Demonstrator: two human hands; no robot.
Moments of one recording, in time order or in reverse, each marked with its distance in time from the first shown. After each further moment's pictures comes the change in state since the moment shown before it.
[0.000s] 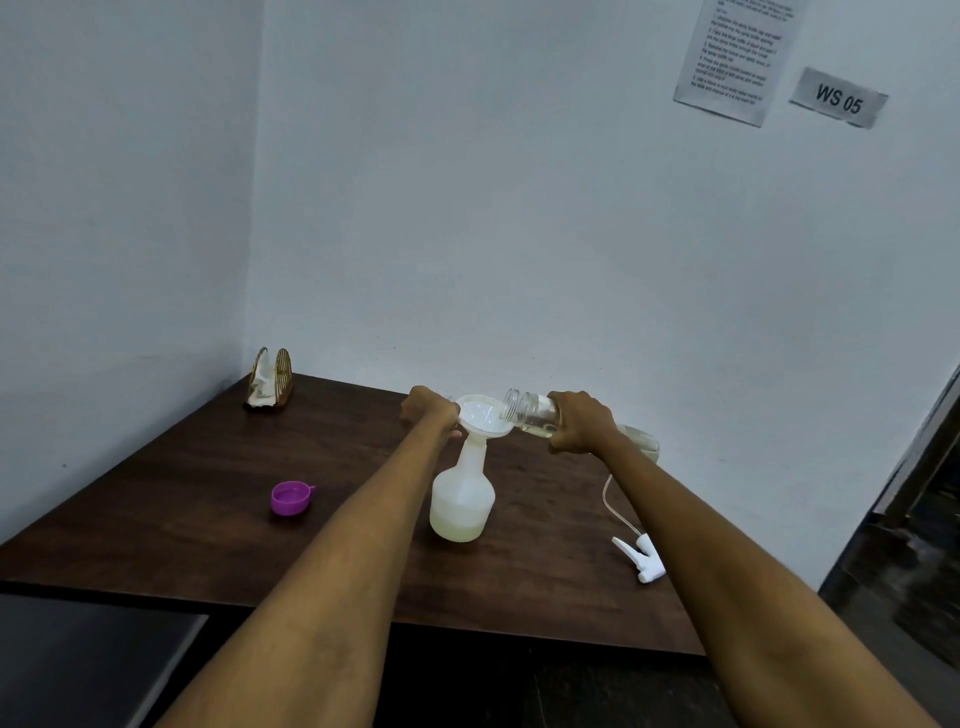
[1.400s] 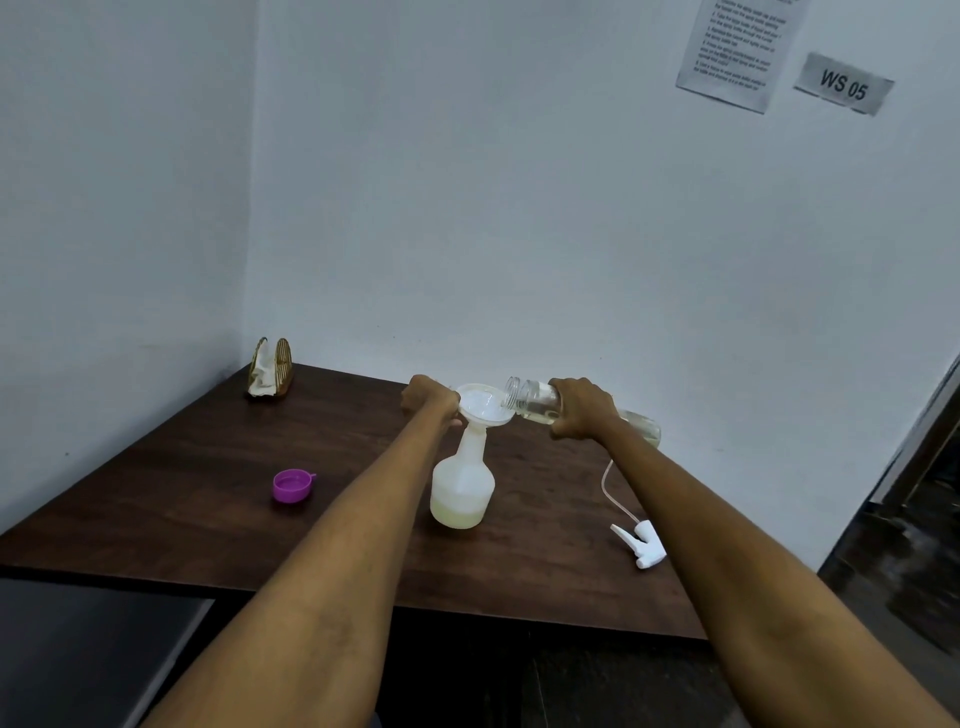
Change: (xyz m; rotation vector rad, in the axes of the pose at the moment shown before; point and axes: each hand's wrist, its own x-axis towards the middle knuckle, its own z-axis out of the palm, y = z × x) left_hand -0.004 0.001 -0.003 0.019 -0.034 0.009; right_hand 0.000 0.002 -0.002 -0.002 0.033 -0.010
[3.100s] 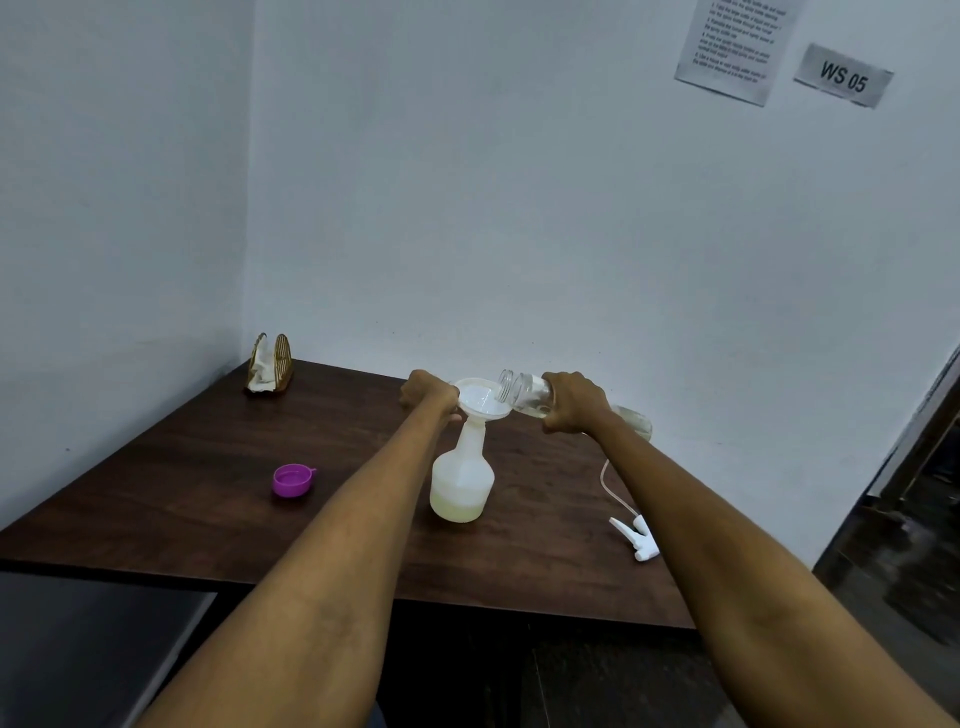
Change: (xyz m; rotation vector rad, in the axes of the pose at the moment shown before) left_hand -0.006 0.000 -0.002 -0.024 0.008 -0.002; right_hand -0.001 -0.009 0.002 0.017 -0.006 -0.003
